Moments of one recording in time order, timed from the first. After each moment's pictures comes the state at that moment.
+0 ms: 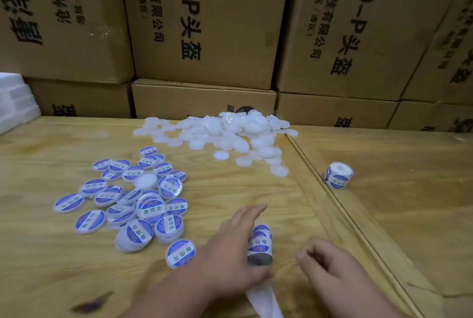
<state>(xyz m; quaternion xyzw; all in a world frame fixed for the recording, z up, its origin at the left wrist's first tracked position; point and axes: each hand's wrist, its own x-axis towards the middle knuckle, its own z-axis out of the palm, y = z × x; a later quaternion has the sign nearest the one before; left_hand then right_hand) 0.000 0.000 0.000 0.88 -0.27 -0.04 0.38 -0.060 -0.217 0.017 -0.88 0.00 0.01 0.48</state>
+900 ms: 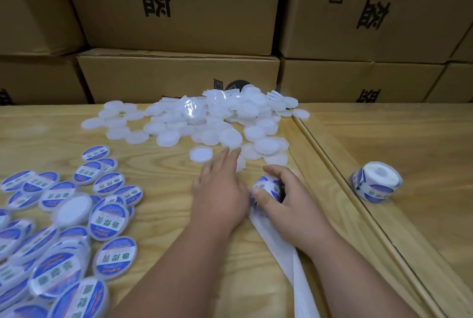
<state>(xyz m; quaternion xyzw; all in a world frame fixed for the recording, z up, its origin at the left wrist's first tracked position) 0.206 -0.066 -0.025 0.94 -0.04 0.10 0.32 0.167 -0.215 -0.026 -0.84 -0.03 -0.07 0.54</state>
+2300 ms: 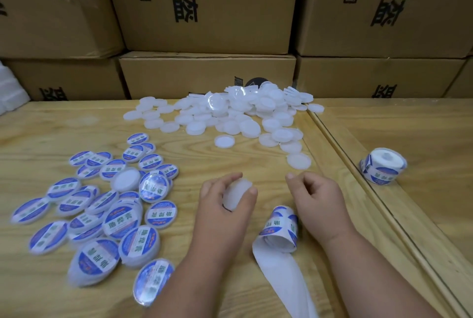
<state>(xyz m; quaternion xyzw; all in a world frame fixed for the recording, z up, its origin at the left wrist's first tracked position) 0.093 -0.027 -0.024 0.77 0.01 0.13 0.62 0.118 -0.209 -0.020 -0.82 -0.02 -0.19 0.54</state>
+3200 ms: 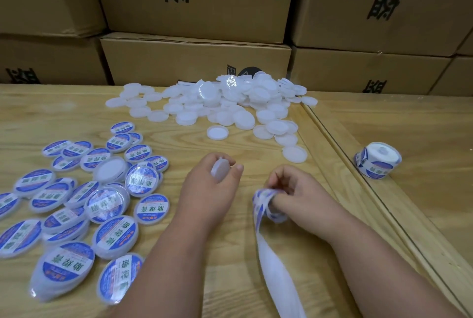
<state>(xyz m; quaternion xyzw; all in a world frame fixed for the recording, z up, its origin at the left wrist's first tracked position) 0.134 -0.009 -0.015 0.80 0.02 0.09 0.59 0.115 -0.197 -0.001 -0.80 -0.06 0.07 0.59</state>
